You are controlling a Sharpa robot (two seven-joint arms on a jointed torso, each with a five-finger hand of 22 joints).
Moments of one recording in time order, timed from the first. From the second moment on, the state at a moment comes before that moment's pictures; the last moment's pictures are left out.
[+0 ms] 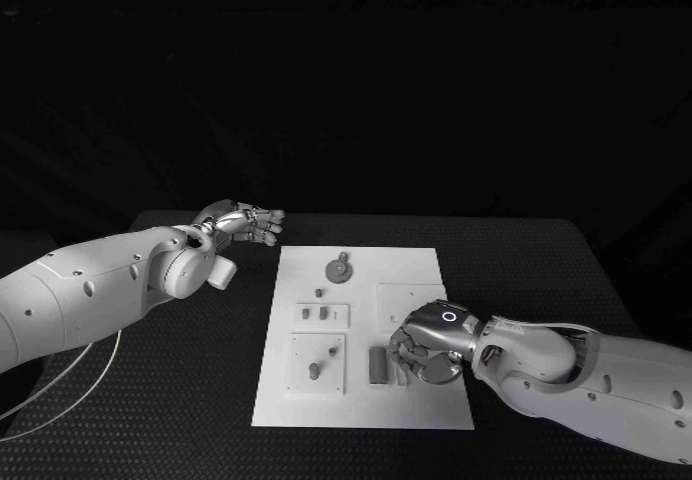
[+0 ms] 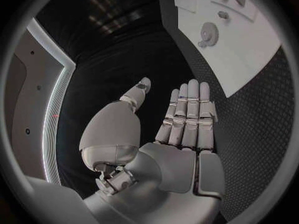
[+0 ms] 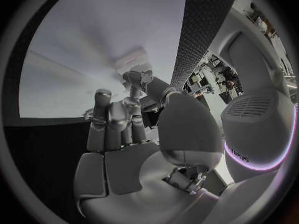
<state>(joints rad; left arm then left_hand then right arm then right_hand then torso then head) 1.28 -0.74 -0.14 1.09 -0.24 -0.14 0.19 0.95 -0.10 0.41 -0.17 0.06 0.86 0.18 0.30 0.45 1.12 0.14 0.07 0.23 0.94 0.09 0.56 0.52 0.04 0.87 -0.01 0.24 1.08 1.12 -0.86 -0.25 1.62 -1.81 -0.38 0.03 1.16 -0.18 0.73 -0.28 0.37 1.10 0.03 0.33 0.62 1.15 -0.04 1.15 1.13 1.22 -0.14 1.45 0.90 0.28 1.12 -0.01 0.91 1.31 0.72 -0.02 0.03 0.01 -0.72</state>
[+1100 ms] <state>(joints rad) 1.28 -0.74 -0.14 1.09 -0.24 -0.14 0.19 0.95 -0.10 0.41 -0.17 0.06 0.86 0.18 0.30 0.45 1.12 0.14 0.07 0.23 0.94 0.09 0.56 0.53 0.04 0.87 -0.01 0.24 1.08 1.08 -0.83 -0.25 1.58 -1.84 -0.35 0.01 1.16 -0.18 0.72 -0.28 0.38 1.14 0.05 0.34 0.63 1.15 -0.04 1.15 1.13 1.22 -0.14 1.45 0.90 0.27 1.12 -0.01 0.91 1.31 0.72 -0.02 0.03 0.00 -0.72</state>
